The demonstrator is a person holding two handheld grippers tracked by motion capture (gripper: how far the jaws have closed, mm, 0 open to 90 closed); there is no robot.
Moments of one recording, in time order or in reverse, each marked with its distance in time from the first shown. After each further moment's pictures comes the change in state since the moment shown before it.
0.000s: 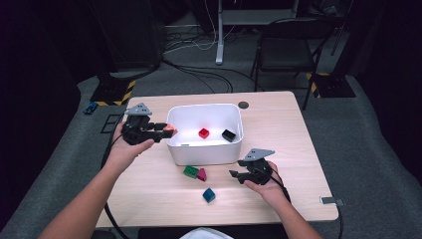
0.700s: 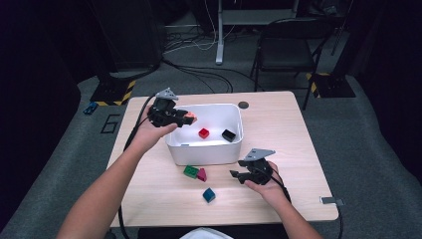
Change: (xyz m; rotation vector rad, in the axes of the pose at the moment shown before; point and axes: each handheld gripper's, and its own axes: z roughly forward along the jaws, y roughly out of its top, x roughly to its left) left arm 0.003 0.046 0.067 0.044 -0.027 0.065; right arm -0.002 -0.001 0.000 0.002 0.001 0.005
